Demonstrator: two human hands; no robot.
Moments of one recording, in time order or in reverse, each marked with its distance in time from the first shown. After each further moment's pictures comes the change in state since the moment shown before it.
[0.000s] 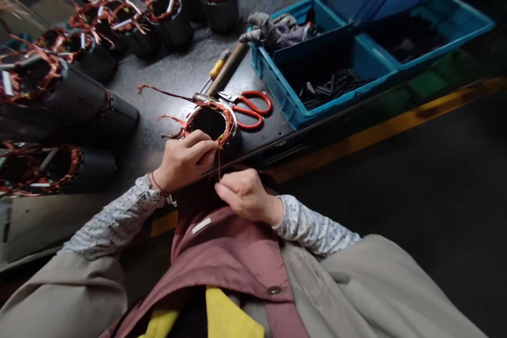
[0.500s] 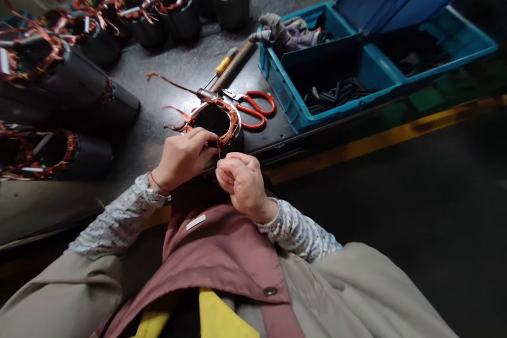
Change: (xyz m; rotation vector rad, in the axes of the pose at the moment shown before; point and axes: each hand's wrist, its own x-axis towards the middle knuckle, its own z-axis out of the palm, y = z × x) left_hand -0.003 0.012 -0.002 -0.009 -0.161 -0.256; right_hand 0.019 -0.027 0.020 1.016 0.280 0.457
